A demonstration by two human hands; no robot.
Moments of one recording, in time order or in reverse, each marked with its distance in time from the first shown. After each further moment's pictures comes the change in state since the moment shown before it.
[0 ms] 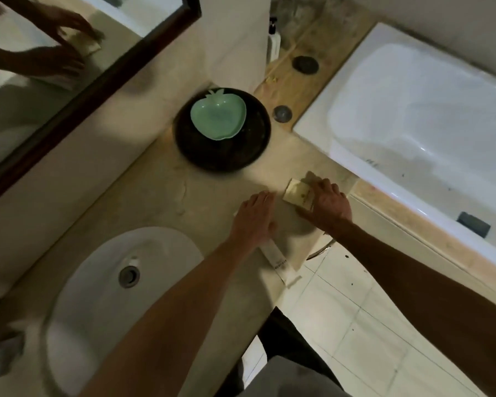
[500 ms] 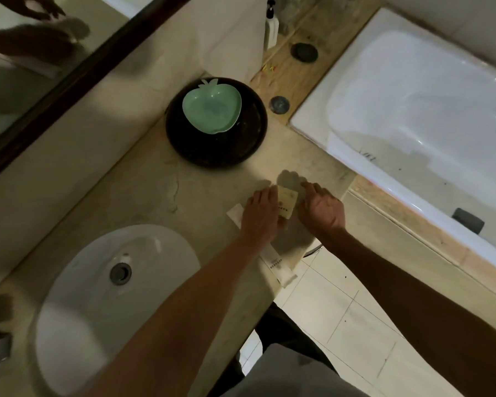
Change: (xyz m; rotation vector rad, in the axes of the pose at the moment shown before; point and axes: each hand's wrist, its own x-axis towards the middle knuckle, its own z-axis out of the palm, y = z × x) left_hand 0.022 0.025 0.022 -0.026 0.044 -0.093; right_hand -0.021 -0.023 -0.009 0.103 0.217 -0.035
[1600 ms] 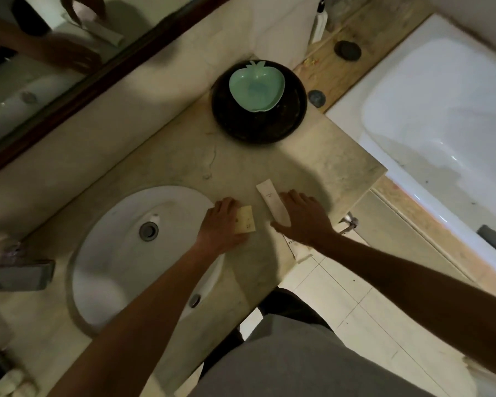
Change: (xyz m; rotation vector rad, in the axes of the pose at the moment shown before) left_hand -0.140 -0.113 -0.024 -0.070 -0.146 -0.183; right_hand -0.045 -0.058 0.042 -0.089 -0.166 -0.481
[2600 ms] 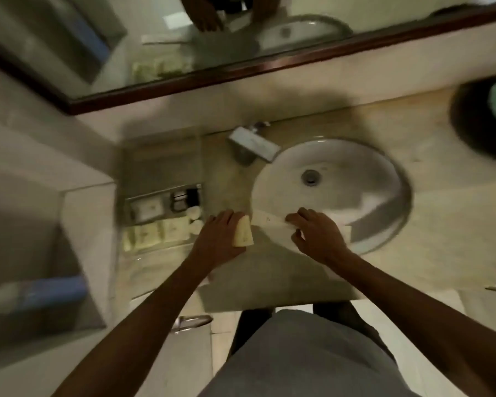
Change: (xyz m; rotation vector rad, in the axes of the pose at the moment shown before) left_hand -0.415 -0.210 0.042 -0.016 0.261 -0.490; right_hand -0.054 -0.385 0.058 0.177 -0.095 -0.660
